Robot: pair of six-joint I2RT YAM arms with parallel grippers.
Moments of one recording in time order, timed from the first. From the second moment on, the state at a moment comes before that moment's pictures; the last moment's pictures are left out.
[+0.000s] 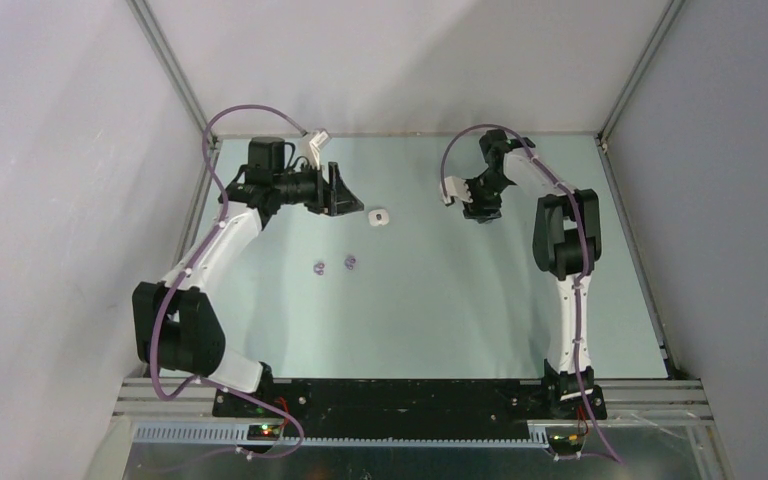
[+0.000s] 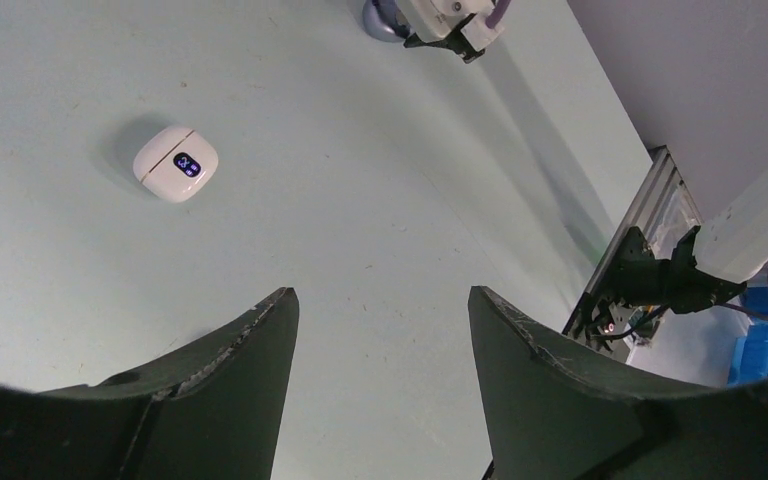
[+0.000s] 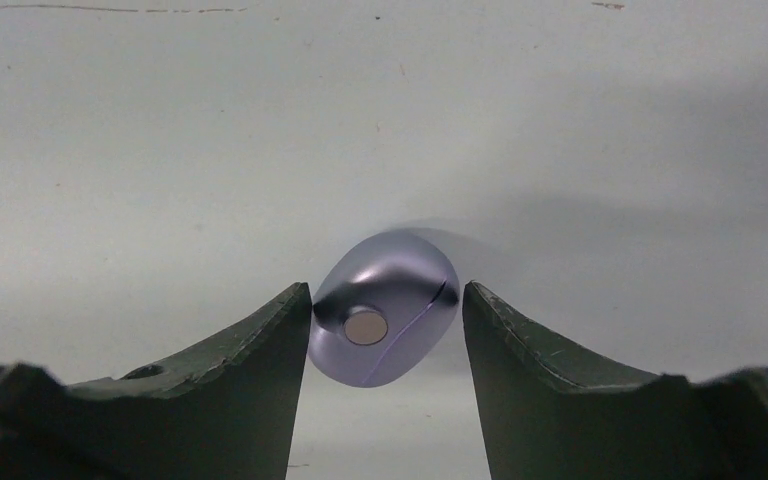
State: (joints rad) left arm -0.19 1.48 1.24 -0.40 0.78 -0.15; right arm 0.21 2.26 1.92 -1.04 -0.36 -1.61
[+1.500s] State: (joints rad) left arm -0.19 1.50 1.24 -0.30 0.76 -0.21; right arm 0.16 2.19 1.76 -0.88 -0.41 -1.13
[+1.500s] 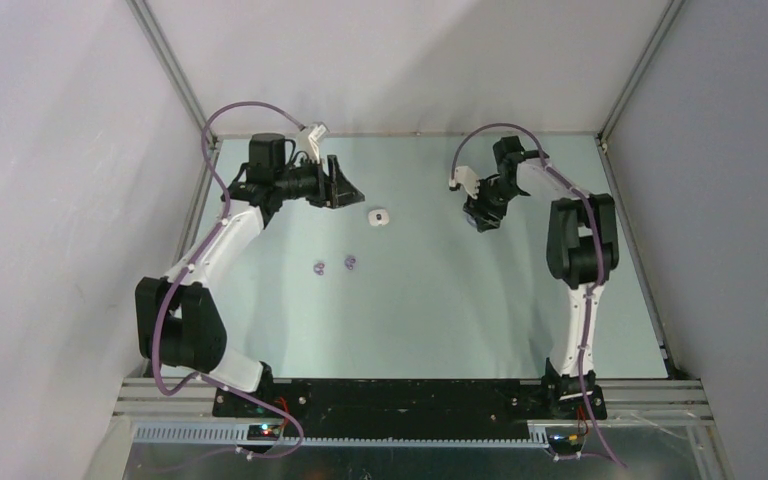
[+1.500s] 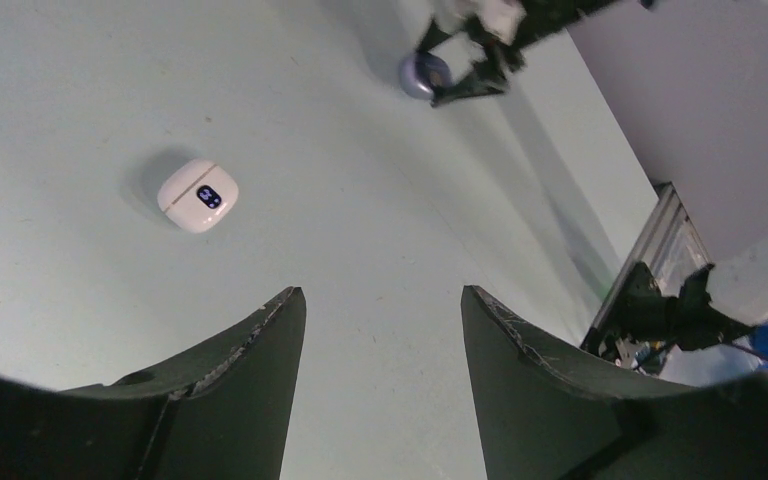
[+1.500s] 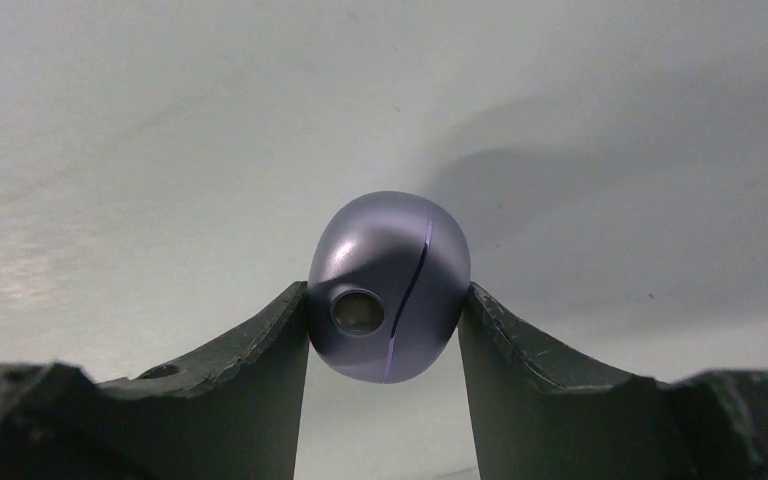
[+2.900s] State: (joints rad) left arm -0.39 1.52 1.42 -0.03 0.86 -0.14; right arm 0.58 1.47 1.30 0.05 -0.48 -1.02
